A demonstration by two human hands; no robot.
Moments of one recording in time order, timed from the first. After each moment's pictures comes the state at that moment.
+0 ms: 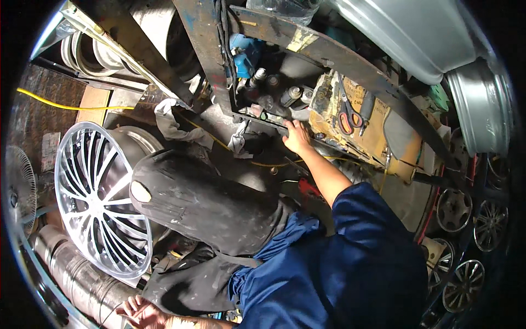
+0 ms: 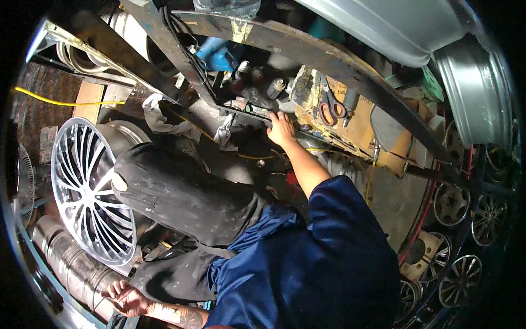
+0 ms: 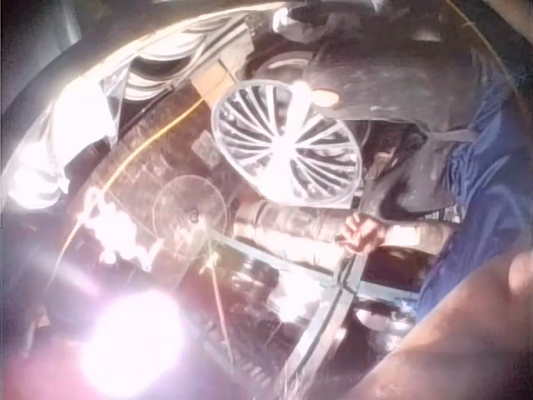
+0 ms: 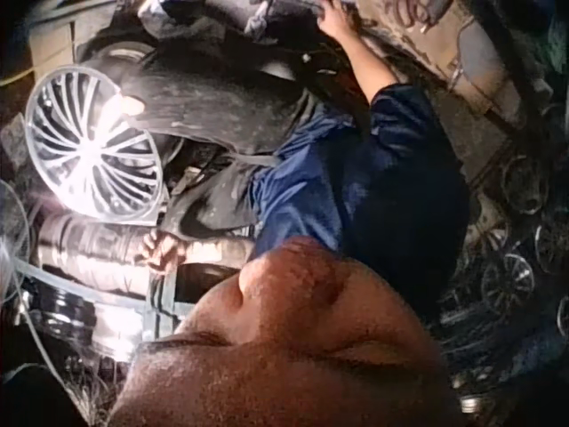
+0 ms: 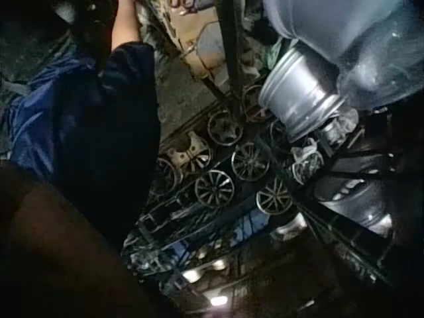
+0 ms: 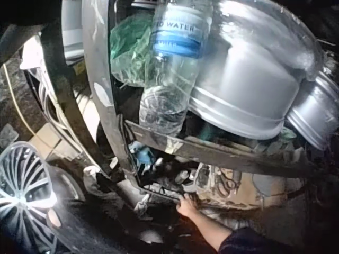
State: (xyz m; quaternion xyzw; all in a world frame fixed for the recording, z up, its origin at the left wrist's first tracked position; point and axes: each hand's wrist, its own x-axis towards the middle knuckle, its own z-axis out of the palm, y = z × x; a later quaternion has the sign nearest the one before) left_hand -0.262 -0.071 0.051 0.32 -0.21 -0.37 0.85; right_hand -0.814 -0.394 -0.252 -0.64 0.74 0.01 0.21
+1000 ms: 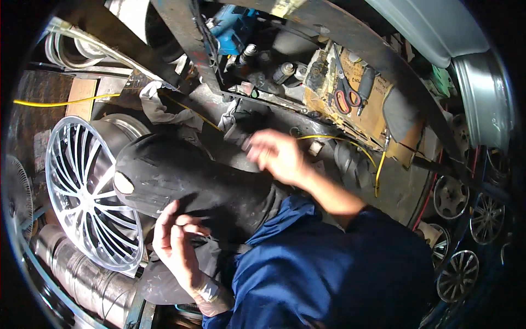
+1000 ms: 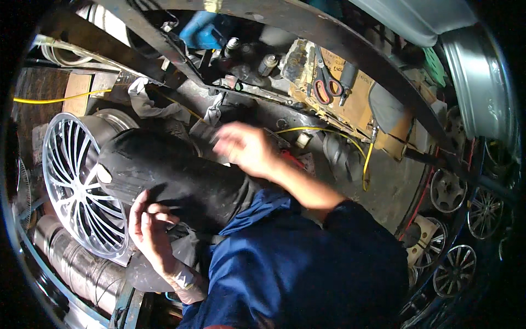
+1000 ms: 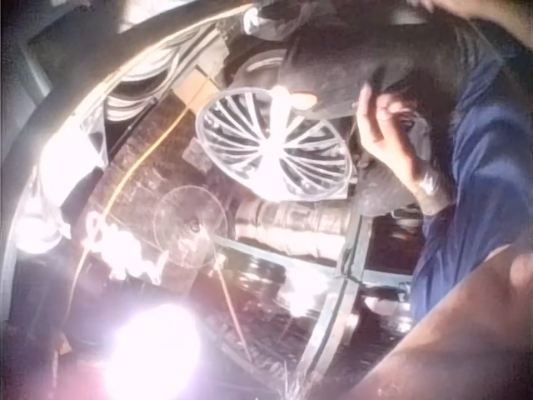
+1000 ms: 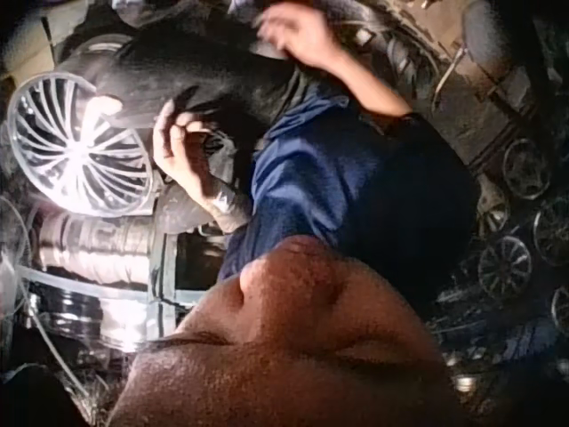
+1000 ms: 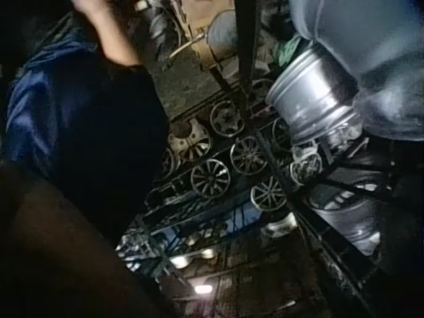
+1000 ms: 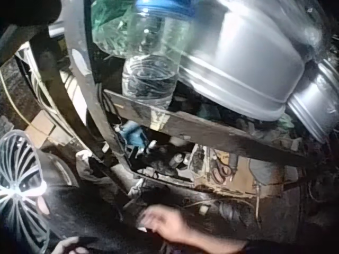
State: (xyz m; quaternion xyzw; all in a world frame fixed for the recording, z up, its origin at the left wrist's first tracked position) left_hand -0.466 -0.232 0.041 0.57 -0.29 -0.57 0.52; right_hand -0.727 -0.318 -0.070 -0.48 0.47 -0.41 0.61
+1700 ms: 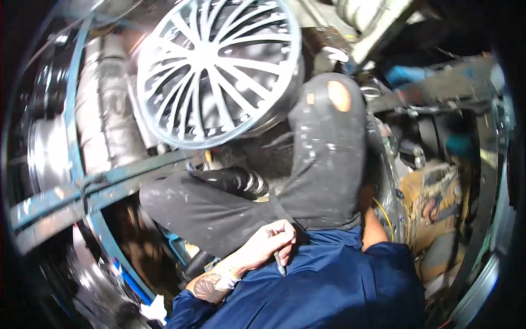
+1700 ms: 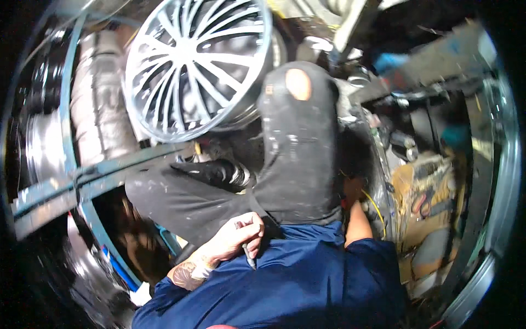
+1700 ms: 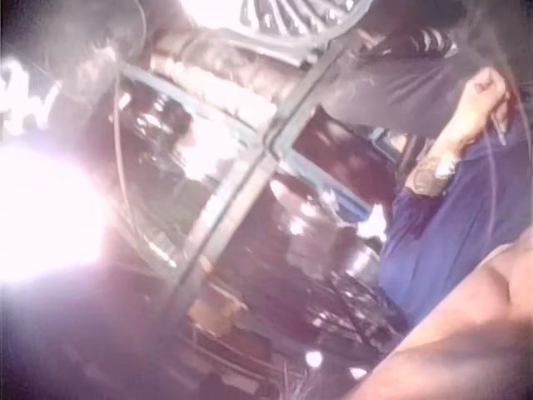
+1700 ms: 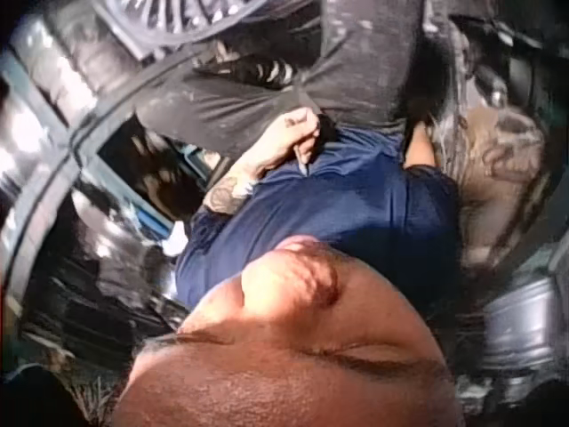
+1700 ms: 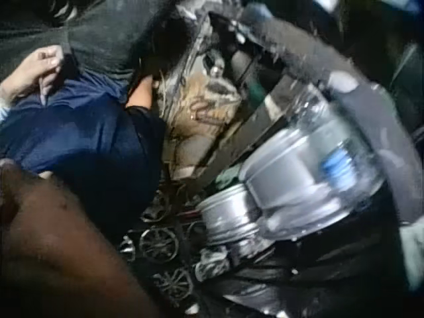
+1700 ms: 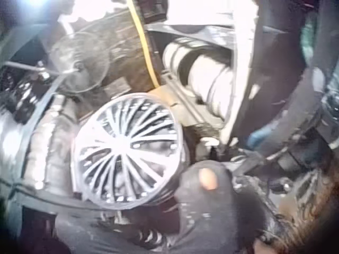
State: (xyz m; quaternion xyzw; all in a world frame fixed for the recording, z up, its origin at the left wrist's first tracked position) left_hand -0.495 -0.112 0.048 0.46 0.05 -0.75 0.46; right_hand -0.809 -0.308 -0.328 -0.61 0.70 0.22 0.31
